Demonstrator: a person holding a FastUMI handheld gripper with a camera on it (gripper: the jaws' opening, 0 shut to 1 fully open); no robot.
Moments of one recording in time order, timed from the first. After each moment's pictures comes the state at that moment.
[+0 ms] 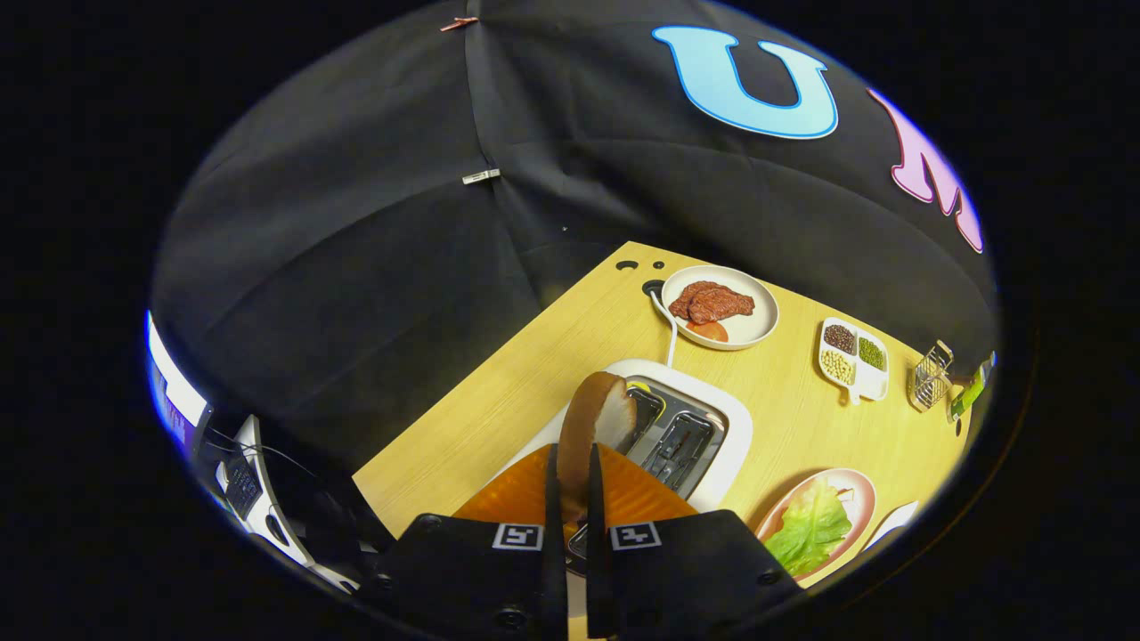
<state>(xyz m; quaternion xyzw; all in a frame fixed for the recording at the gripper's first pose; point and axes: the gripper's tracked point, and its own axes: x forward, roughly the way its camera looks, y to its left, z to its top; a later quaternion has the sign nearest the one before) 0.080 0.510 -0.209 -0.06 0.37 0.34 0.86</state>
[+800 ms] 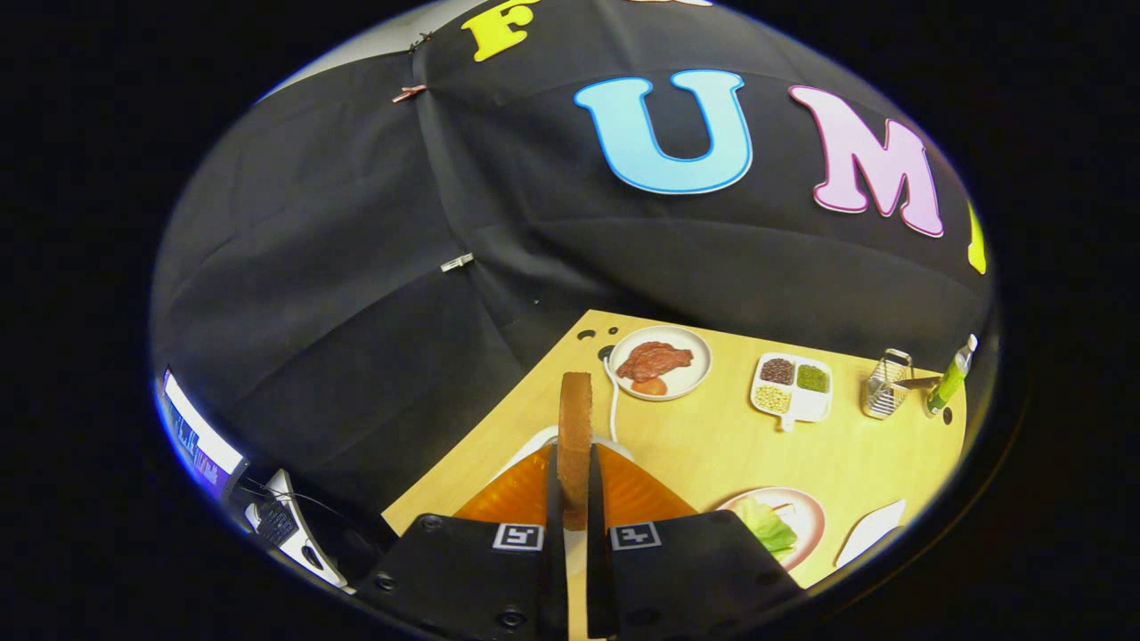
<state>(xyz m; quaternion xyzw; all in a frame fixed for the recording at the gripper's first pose) 0.118 0.406 -0.106 0.03 0.31 0.30 0.90</state>
